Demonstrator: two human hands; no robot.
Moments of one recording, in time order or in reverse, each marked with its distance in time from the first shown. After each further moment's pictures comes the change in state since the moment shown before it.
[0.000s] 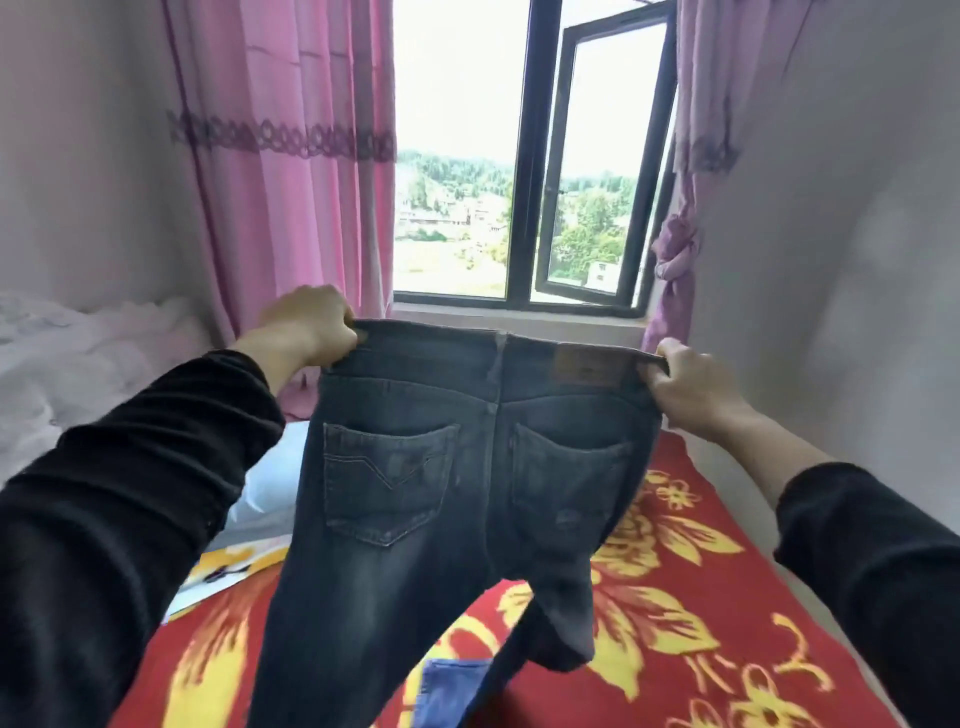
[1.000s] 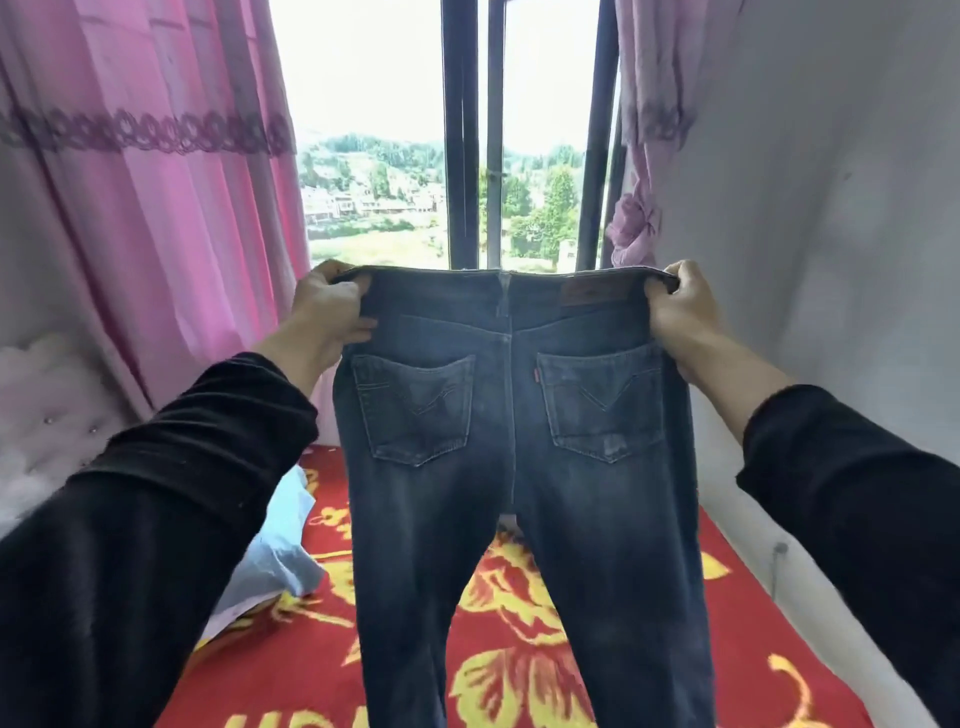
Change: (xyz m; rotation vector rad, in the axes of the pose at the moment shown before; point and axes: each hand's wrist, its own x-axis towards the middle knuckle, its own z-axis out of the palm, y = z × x) left_hand 0.202 0.168 0.095 -1.230 0.090 -0.205; right_hand 0.228 0.098 -0.002 0.561 0.343 0.150
